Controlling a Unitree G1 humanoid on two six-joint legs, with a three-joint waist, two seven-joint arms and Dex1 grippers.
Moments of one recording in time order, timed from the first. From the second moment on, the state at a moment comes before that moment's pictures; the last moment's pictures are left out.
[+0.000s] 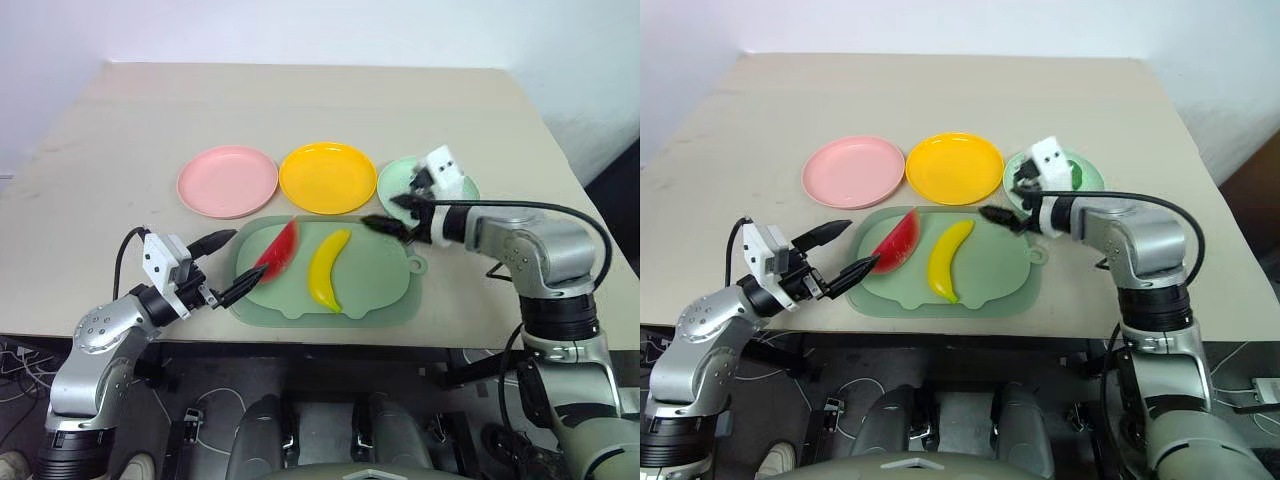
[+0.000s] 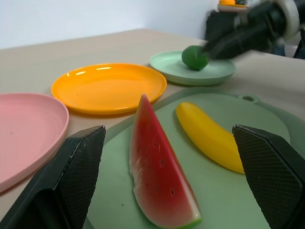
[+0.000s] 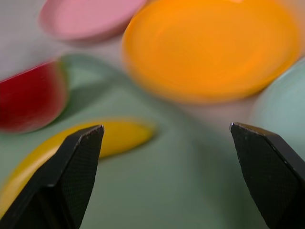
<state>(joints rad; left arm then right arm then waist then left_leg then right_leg) -0.01 0.55 0.18 -0.31 -0.54 0.19 -0.81 -0.71 -0.46 -0.02 -0.14 0.49 1.30 0.60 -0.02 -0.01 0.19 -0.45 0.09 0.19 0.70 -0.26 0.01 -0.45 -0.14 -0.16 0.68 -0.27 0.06</state>
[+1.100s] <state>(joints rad) 0.02 0.56 0.19 -0.31 -0.54 0.18 -0.80 -0.82 -0.14 0.06 -0.10 0.73 1.60 0.01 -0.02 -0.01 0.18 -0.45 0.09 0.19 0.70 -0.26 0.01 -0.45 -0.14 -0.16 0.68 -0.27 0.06</state>
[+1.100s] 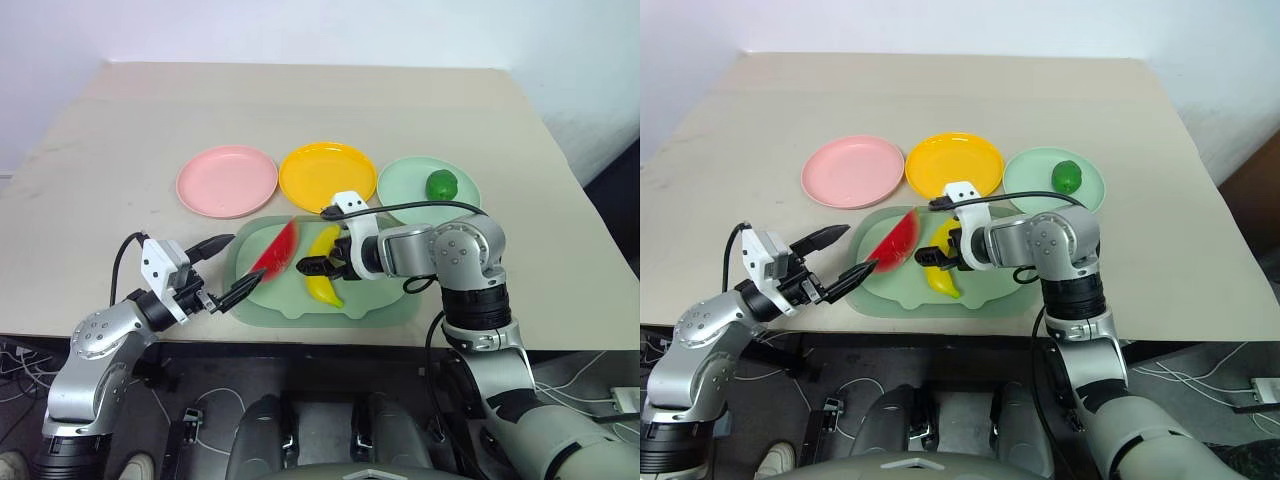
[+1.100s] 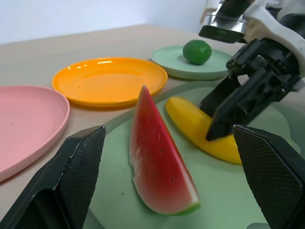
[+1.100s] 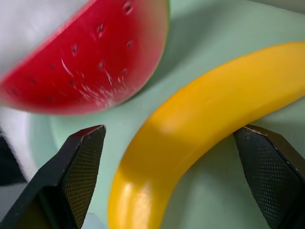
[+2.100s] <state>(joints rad) 0.00 0.56 0.19 -0.30 -0.51 0.17 -0.80 -0.83 -0.22 0.11 -0.13 0.70 1.61 0.04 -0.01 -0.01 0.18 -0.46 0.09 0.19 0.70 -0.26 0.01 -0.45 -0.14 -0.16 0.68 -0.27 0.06</state>
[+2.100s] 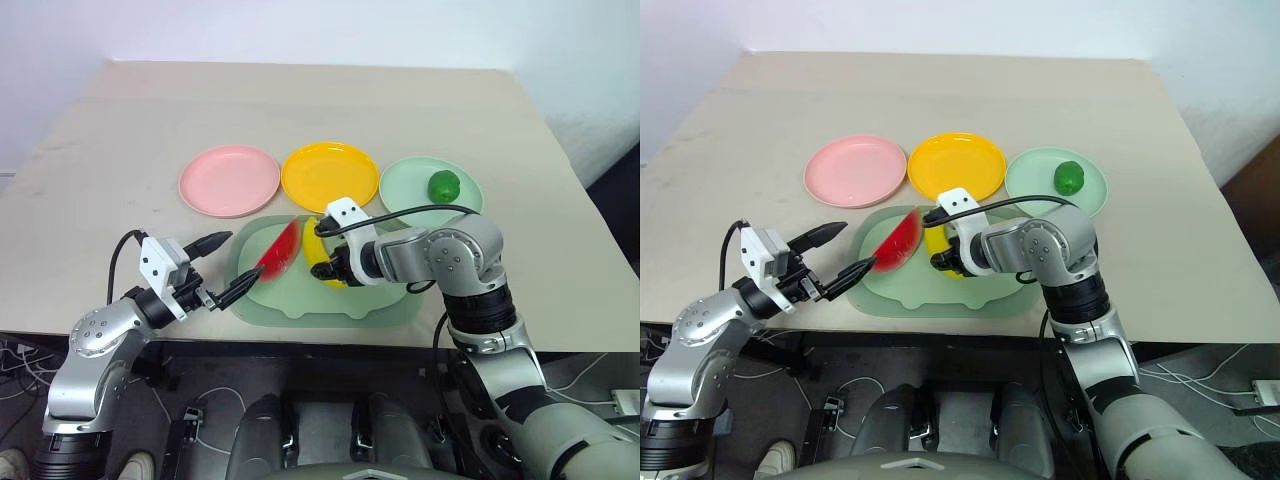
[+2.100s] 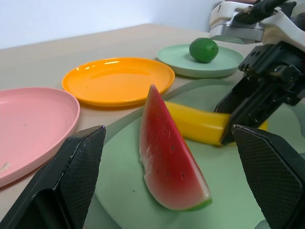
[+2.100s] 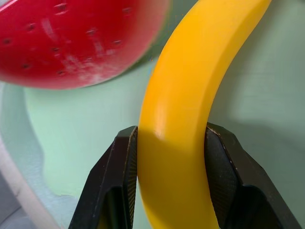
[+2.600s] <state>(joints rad) -0.02 0.54 0.19 -0.29 -0.51 0.16 -0.78 -1.06 -0.41 0.08 0.15 0.53 1.36 0.27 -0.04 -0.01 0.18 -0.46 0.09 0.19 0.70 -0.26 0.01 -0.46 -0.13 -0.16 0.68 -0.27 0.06</state>
